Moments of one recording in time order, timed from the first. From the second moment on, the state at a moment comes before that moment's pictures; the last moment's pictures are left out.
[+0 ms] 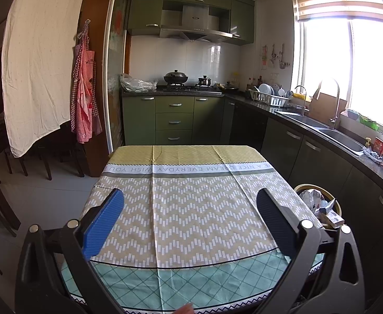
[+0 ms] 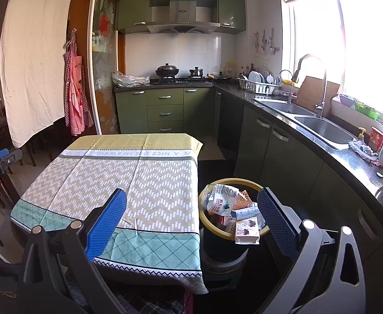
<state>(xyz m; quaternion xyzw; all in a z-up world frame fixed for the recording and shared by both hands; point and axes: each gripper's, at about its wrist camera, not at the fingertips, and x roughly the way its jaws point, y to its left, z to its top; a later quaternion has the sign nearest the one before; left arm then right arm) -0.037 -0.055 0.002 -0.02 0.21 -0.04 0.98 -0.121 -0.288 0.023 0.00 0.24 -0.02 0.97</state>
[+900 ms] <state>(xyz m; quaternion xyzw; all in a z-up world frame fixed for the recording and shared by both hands) -0.035 -0.054 -0.001 -0.02 0.22 -0.05 0.97 -0.118 -0.283 0.014 0.00 0.25 -0.03 0.97</state>
